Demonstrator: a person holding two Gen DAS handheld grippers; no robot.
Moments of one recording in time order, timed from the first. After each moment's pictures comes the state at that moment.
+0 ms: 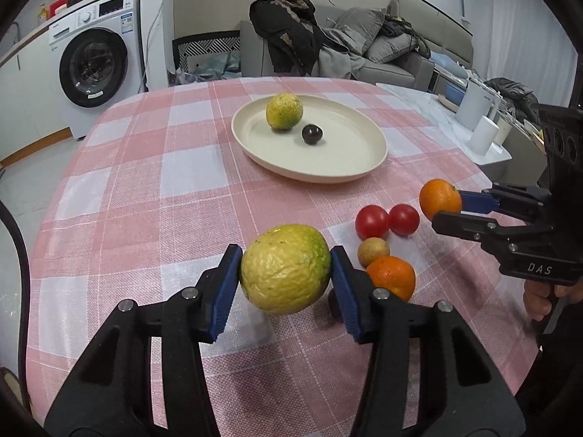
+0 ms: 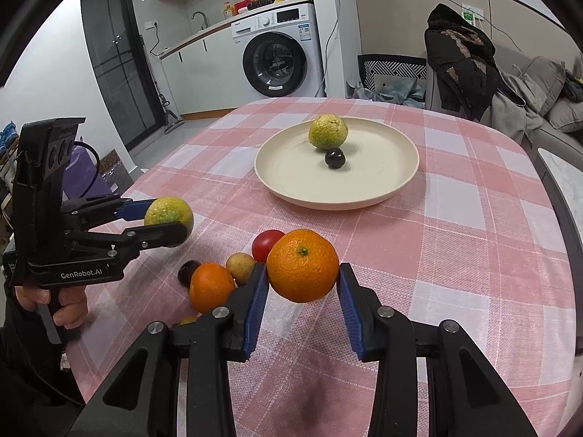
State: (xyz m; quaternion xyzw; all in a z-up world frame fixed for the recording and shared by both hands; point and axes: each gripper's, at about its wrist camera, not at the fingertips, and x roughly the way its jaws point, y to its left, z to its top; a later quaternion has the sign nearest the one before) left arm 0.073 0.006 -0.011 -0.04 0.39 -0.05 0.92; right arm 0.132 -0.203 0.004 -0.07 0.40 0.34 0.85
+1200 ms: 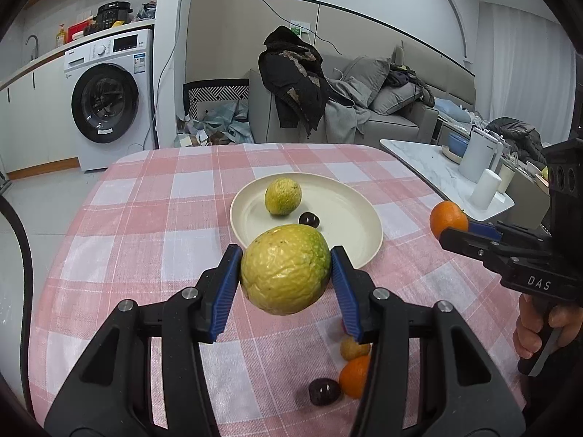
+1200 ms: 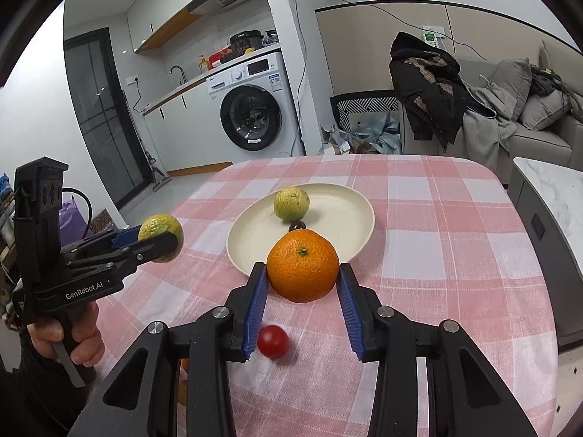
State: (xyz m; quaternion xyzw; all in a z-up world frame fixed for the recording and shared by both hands) left arm 0.104 -0.003 0.040 -0.06 0.30 -0.03 0.95; right arm 0.160 -0.231 0.041 0.01 0.33 0.31 0.89
